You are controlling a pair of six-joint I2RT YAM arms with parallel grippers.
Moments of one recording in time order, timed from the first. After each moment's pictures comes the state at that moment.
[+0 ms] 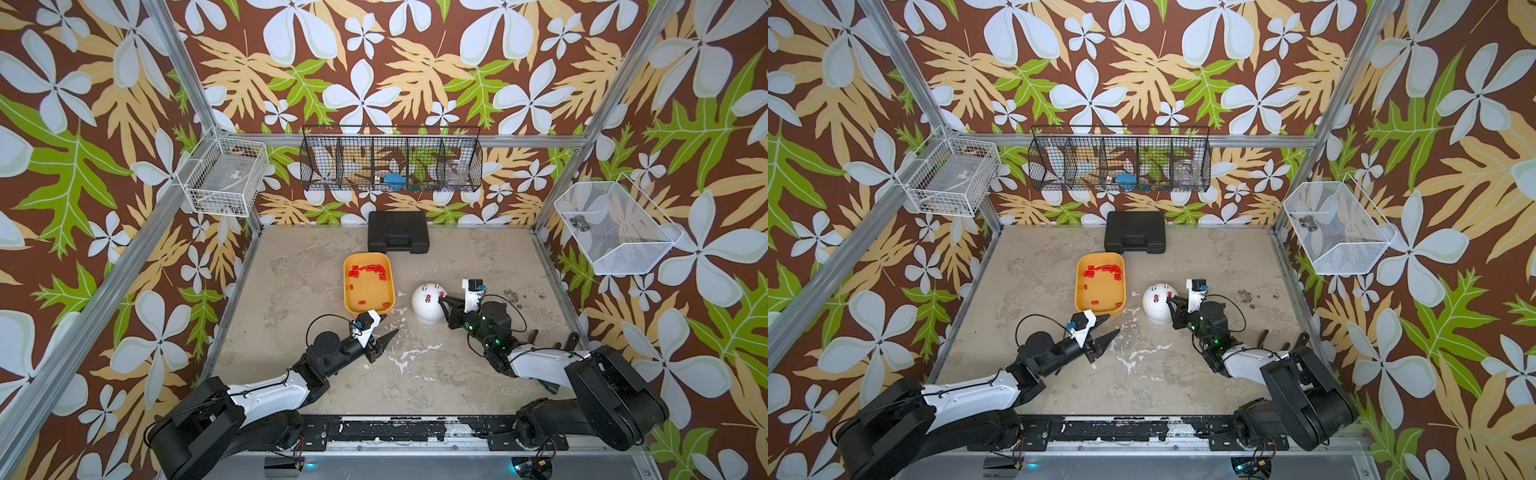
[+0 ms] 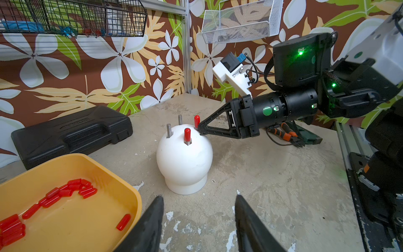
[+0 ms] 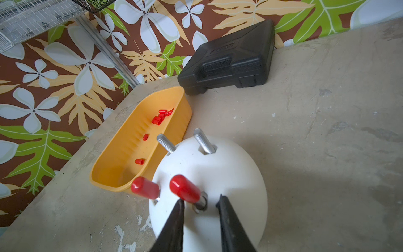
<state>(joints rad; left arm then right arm) -0.75 1.13 0.19 0.92 0.17 0.00 0.42 1.38 0.34 0.77 -0.14 0.42</state>
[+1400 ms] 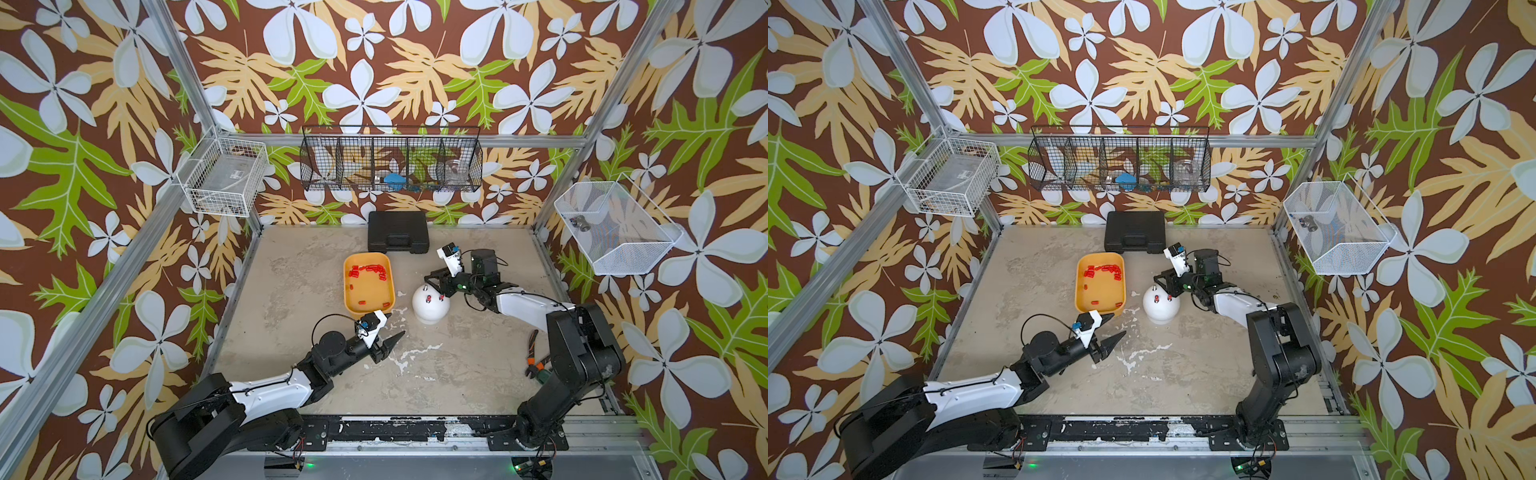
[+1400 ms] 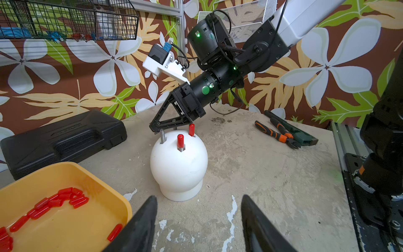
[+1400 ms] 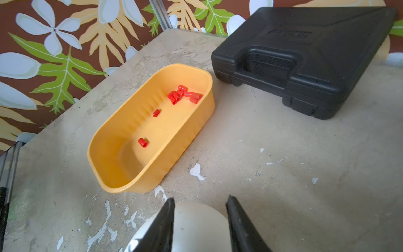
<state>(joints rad) -0.81 1.15 0.22 0.91 0.13 0.01 0.25 1.71 0.94 0.21 -0.63 -0.03</state>
